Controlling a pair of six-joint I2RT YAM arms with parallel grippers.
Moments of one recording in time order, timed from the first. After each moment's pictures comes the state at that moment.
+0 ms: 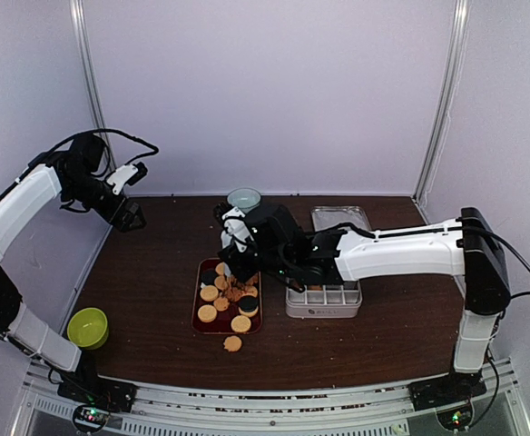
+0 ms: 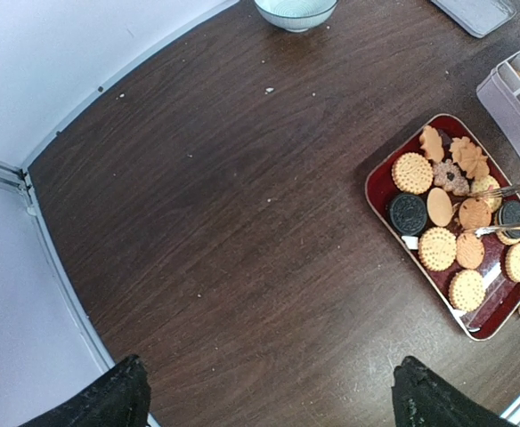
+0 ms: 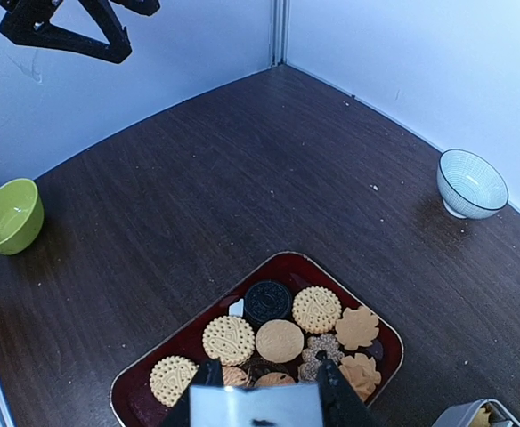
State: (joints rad) left arm -0.11 1.44 1.45 -1.00 0.22 0.49; right arm 1.11 1.91 1.45 0.00 0.24 0.11
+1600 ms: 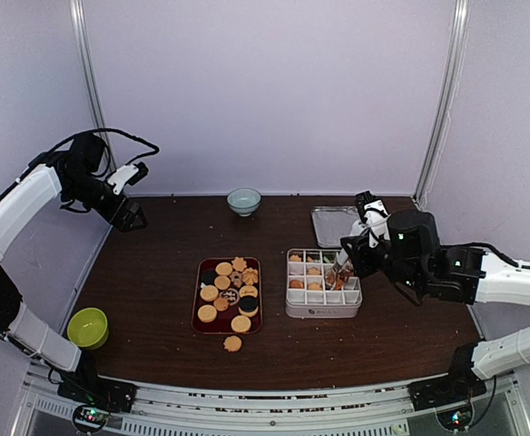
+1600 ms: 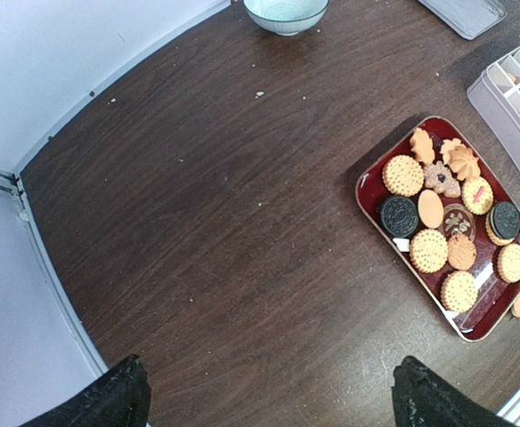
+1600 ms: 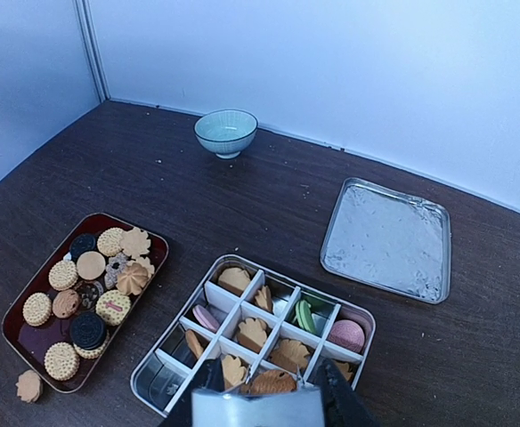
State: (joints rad) left arm -0.11 1.45 1.45 -1.00 0.25 0.49; right arm 0.94 1.07 0.77 -0.12 0.48 0.21
